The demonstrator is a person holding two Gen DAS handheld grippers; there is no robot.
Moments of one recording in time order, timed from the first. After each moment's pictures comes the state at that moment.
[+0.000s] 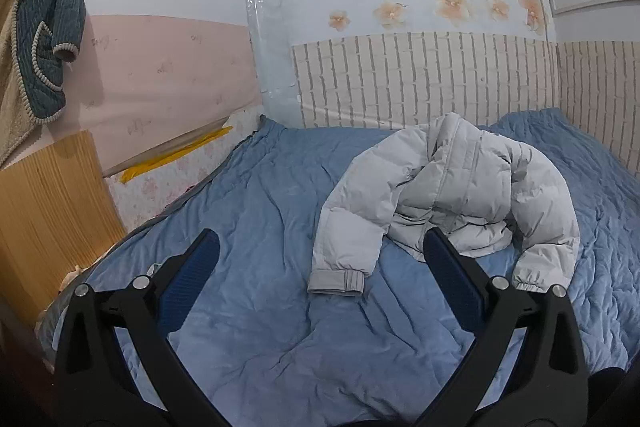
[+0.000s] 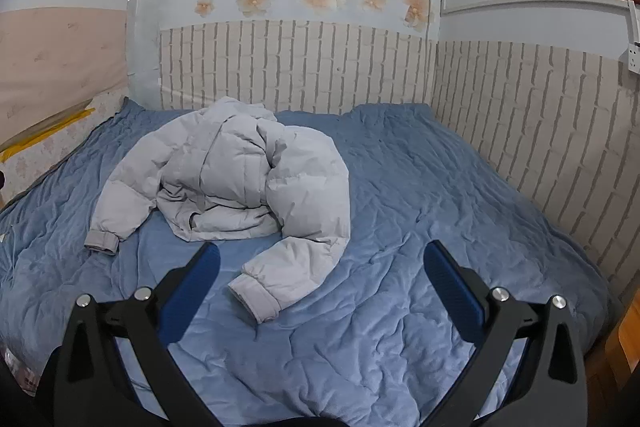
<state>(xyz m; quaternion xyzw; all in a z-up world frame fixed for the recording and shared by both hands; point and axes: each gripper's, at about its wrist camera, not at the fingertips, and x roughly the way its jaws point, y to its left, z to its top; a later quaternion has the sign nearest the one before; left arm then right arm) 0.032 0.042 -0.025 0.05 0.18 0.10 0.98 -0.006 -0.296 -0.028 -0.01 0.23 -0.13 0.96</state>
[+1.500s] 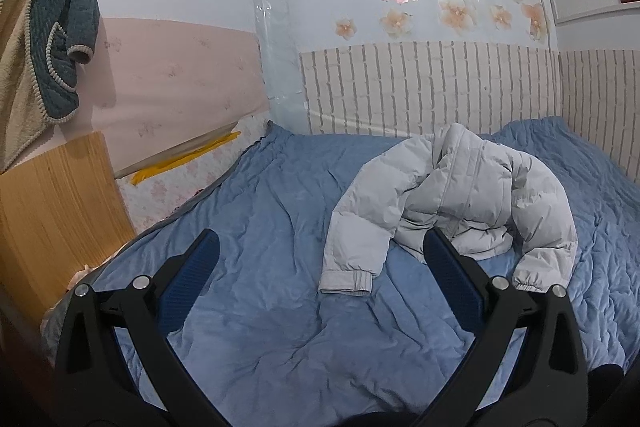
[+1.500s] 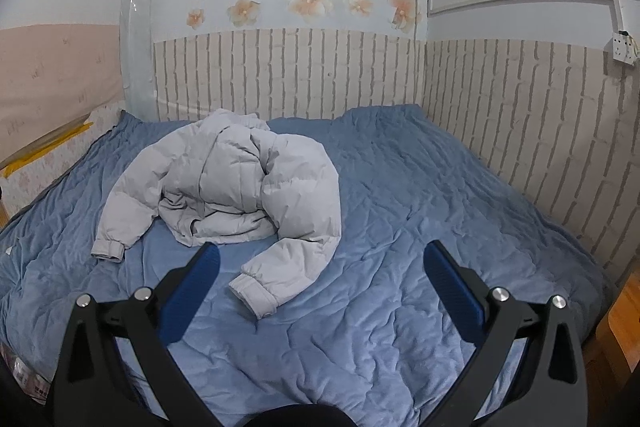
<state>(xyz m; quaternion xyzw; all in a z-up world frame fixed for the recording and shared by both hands) 0.002 0.054 -0.012 0.04 0.16 0.11 0.98 -0.039 -0.302 -0.014 0.01 0.21 -0.14 0.97</state>
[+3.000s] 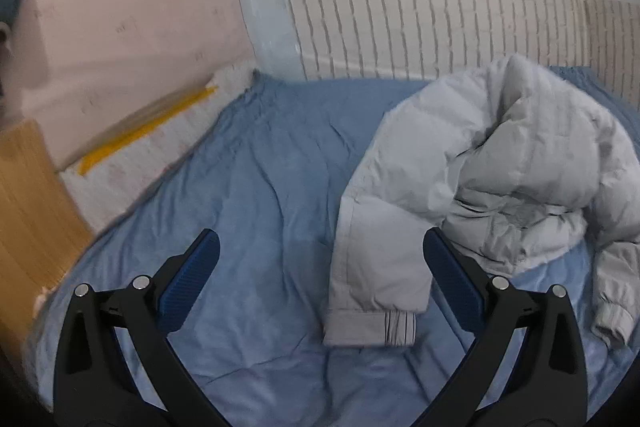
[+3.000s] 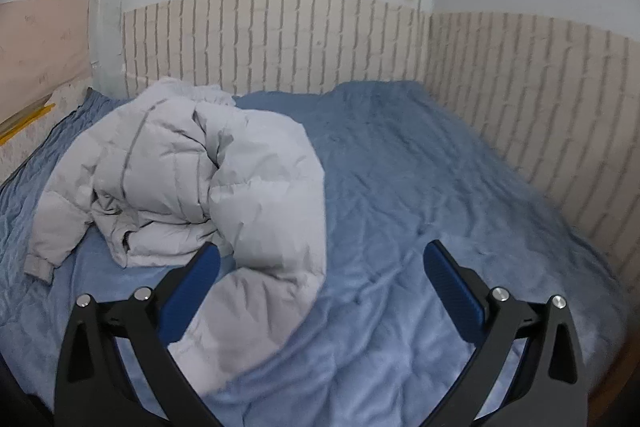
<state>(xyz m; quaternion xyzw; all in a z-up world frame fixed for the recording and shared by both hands) 0.259 0.111 -0.097 0.06 0.27 0.11 0.96 0.172 -0.379 -0.089 0.01 0.27 -0.15 0.95</state>
